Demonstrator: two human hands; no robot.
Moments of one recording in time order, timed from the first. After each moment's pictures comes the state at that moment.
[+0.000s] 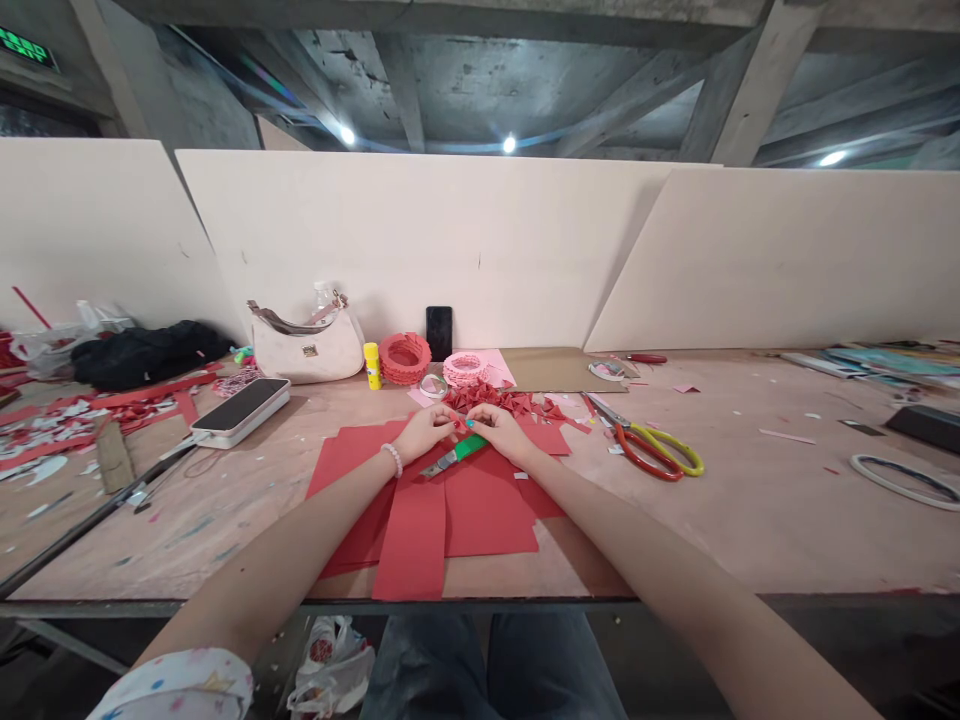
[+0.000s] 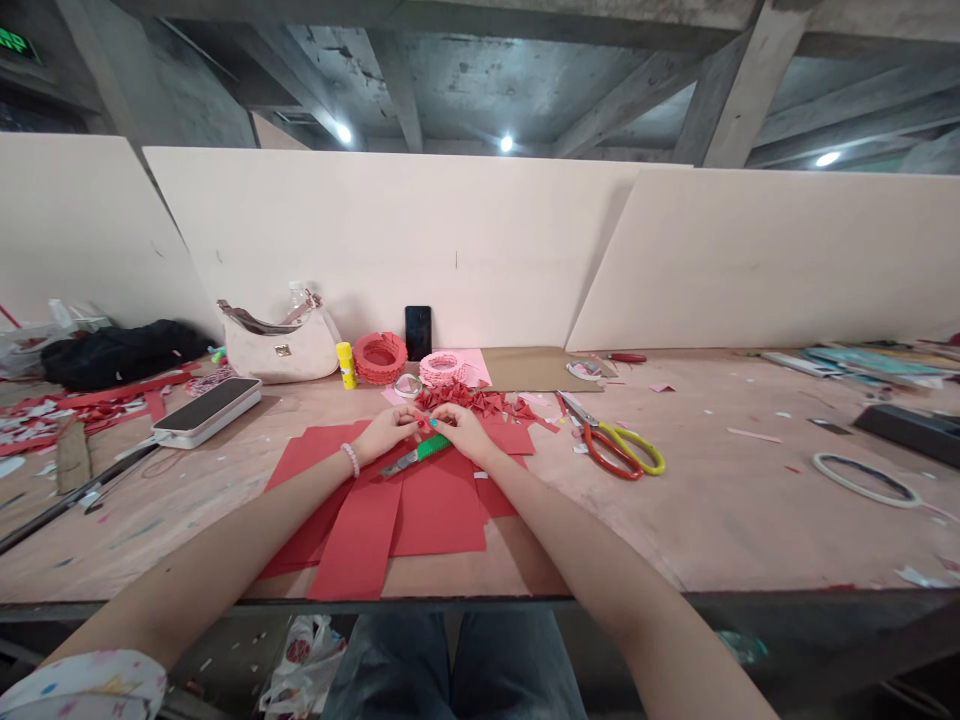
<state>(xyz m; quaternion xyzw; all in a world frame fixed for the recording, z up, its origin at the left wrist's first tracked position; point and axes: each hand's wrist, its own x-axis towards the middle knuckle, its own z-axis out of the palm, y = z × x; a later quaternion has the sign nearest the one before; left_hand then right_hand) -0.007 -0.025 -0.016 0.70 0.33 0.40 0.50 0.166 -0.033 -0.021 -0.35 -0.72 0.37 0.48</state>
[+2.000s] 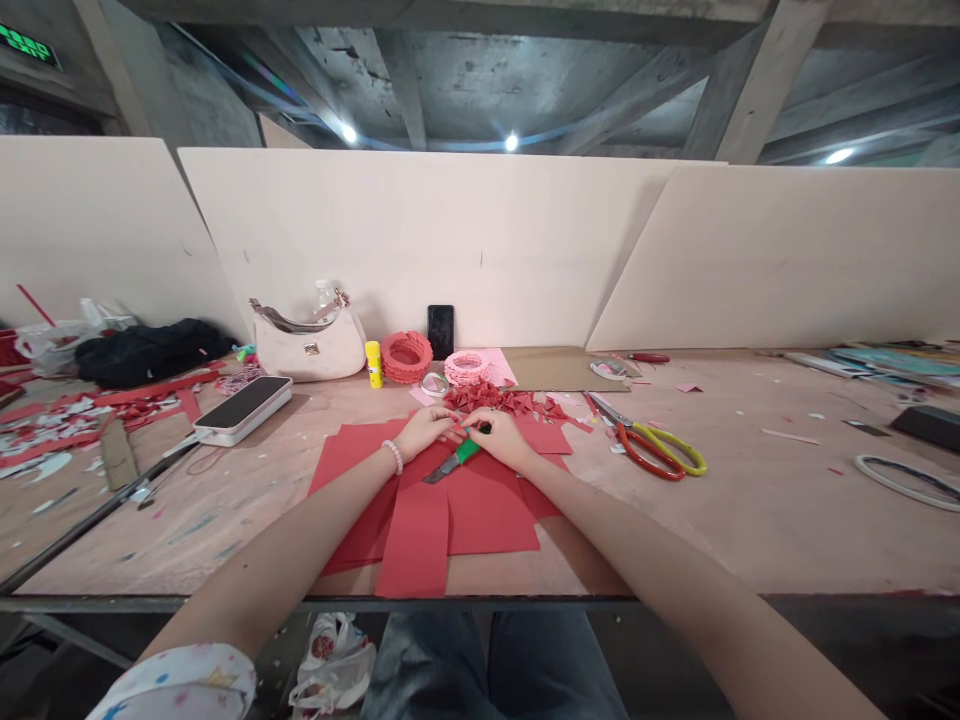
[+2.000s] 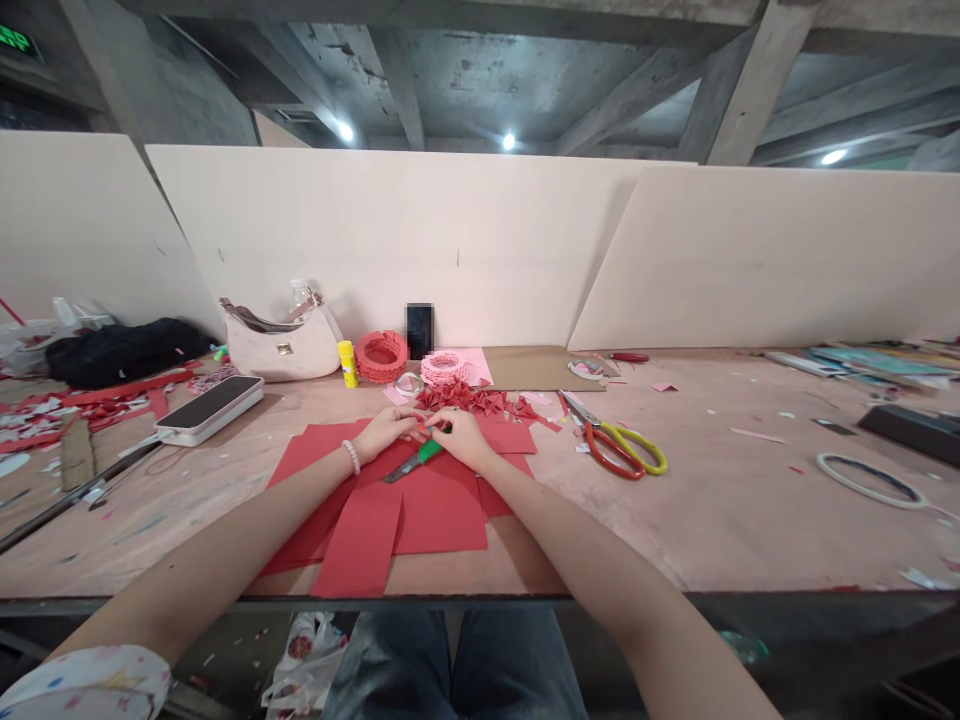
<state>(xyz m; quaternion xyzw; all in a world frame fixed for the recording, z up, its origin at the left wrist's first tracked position) -0.008 -0.025 -0.013 0.64 0.36 0.37 0.57 0.158 -0.046 -0.016 -0.38 -0.78 0.20 0.46</state>
